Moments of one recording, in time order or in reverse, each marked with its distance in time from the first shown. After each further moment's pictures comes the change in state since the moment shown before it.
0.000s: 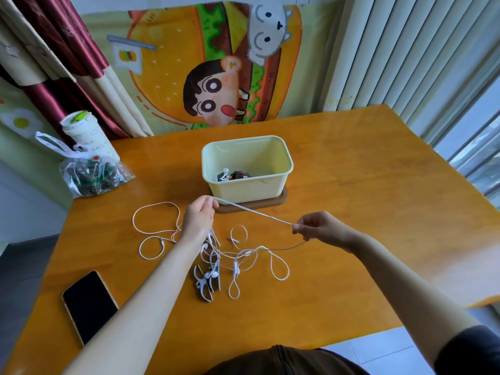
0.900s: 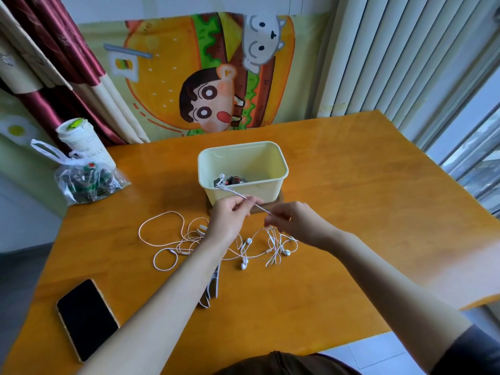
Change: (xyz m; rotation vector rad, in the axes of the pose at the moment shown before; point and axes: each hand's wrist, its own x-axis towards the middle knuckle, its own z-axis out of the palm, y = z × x) left_hand -0.034 0.052 0.034 -0.065 -0.186 0.189; right_hand -0.002 -0.058 0.020 -0.315 0.121 -0.259
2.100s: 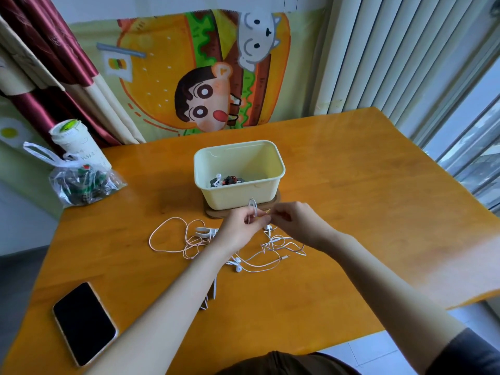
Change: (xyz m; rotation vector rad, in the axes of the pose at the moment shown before) left_hand 0.003 -0.013 0.017 0.087 -0.273 -0.136; right_hand -0.001 0.006 0.002 -0.067 0.106 -0.017
